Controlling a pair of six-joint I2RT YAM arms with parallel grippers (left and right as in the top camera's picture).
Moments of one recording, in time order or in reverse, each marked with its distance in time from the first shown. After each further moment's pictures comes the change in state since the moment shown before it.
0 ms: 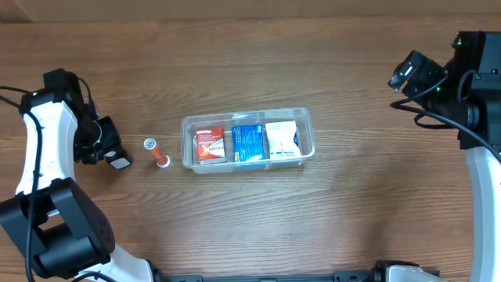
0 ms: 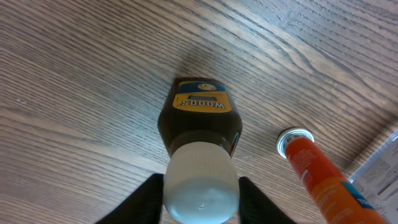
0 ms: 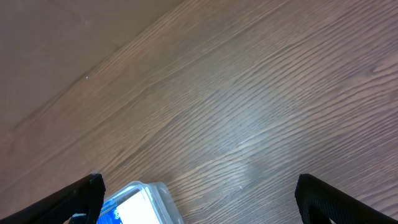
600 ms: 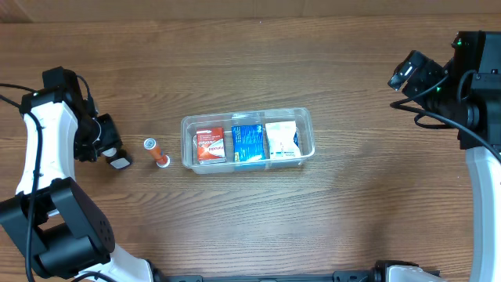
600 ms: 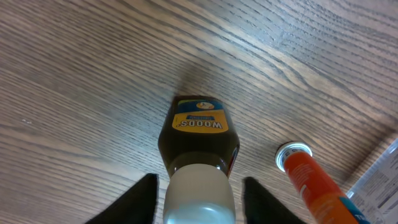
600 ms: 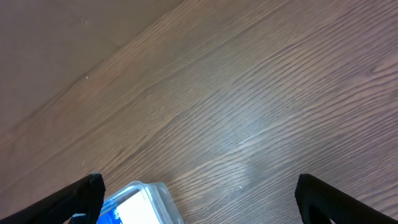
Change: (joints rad) left arm 0.000 0.000 -0.005 0.051 -0.003 0.021; right arm 0.000 0.000 0.000 0.000 0.000 0.001
